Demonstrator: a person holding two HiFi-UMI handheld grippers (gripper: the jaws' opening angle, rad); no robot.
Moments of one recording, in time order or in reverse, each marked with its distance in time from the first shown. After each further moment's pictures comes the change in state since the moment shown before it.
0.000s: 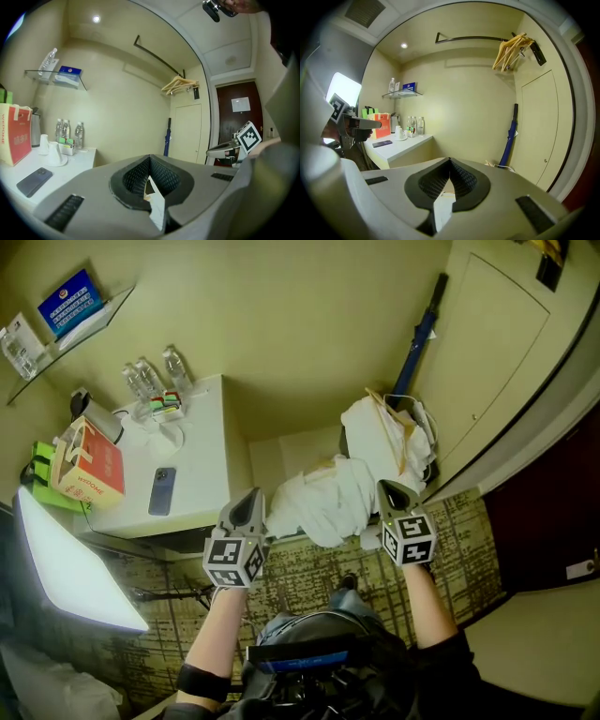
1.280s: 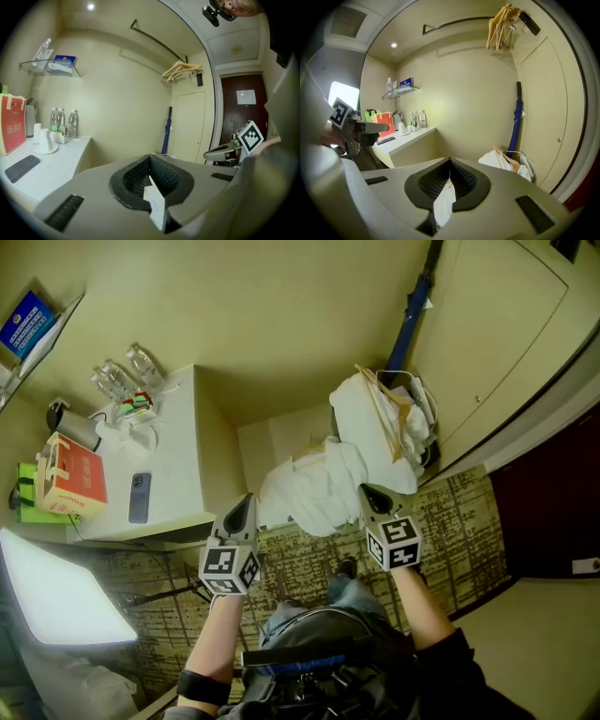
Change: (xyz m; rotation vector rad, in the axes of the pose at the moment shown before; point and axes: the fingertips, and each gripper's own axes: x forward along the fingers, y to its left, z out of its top) left arm 0.062 -0.032 -0.047 -0.015 0.094 0.025; right arm 0.039 -0.028 -0.056 0.098 0.092 0.118
